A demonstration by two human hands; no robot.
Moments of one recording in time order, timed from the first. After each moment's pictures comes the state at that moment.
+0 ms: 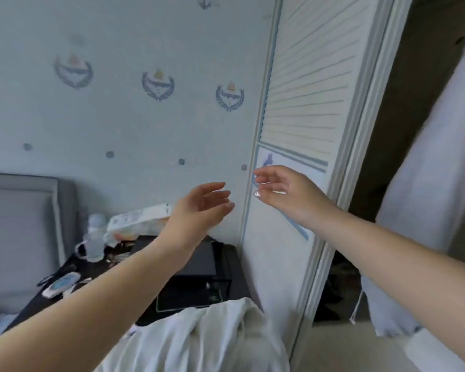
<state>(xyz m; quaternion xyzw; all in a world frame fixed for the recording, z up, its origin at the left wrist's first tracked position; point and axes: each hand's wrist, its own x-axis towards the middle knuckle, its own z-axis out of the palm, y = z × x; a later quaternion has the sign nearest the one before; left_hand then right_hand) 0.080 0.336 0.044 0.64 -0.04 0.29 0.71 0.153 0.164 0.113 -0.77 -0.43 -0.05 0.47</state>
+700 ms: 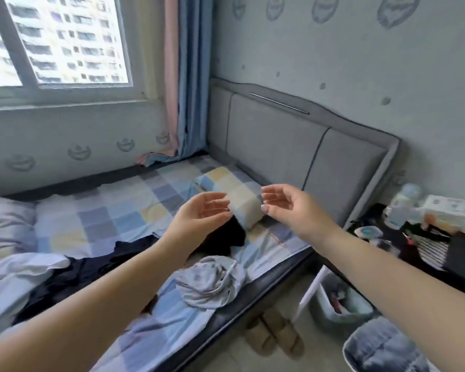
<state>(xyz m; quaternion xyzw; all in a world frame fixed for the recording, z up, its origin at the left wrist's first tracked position) -0.503 0.612 -0.105 0.57 0.41 0.49 0.51 -0.292 0.605 -0.066 -0.52 -0.66 0.36 0.40</state>
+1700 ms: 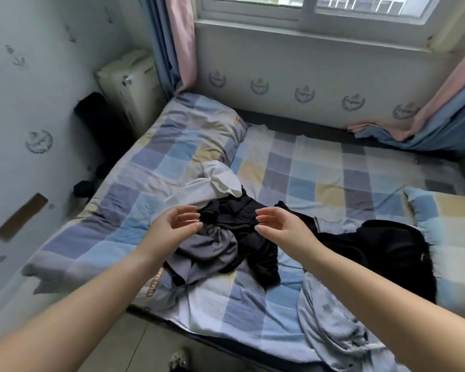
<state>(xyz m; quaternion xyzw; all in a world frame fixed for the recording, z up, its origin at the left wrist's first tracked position) -0.805 0.596 -0.232 0.17 0.73 0.60 0.30 -0.653 0.794 -0.224 -0.27 -0.77 0.58 0.04</state>
